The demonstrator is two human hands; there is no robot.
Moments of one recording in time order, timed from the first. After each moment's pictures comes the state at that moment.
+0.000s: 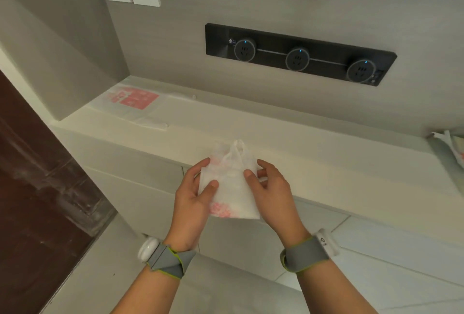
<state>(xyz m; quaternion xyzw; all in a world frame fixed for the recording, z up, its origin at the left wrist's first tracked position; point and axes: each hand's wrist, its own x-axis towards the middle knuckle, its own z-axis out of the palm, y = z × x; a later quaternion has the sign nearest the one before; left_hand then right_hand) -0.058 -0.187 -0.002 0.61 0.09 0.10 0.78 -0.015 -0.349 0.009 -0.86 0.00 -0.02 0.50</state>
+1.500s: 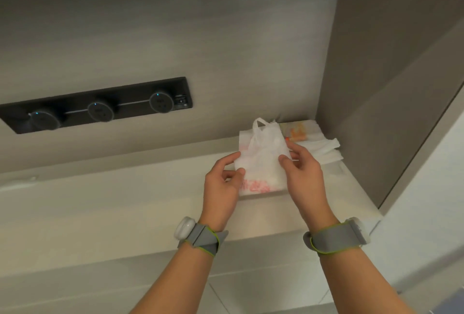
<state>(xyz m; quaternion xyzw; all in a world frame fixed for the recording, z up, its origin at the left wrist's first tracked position) 0.043 -0.594 0.036 0.74 -0.10 0.01 0.66 0.002 -0.758 0.044 -0.70 0.17 -0.26 0.65</state>
